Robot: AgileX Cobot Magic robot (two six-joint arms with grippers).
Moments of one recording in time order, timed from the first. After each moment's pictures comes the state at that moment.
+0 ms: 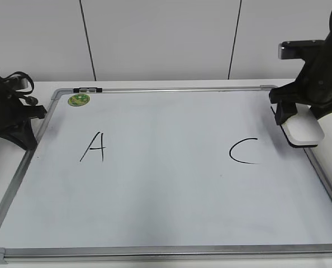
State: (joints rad) left arm 0.03 2.23 -1.61 -0.26 0.98 0.13; right arm 0.08 1.92 -1.44 -0.03 0.85 0.02
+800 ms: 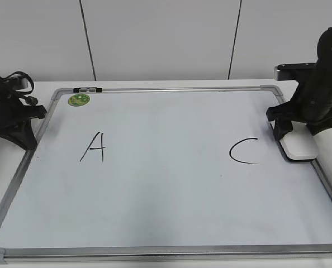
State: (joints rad) left arm 0.03 2.23 -1.61 -0.26 0.98 0.13; right arm 0.06 2.04 -1.44 -0.05 0.77 0.03
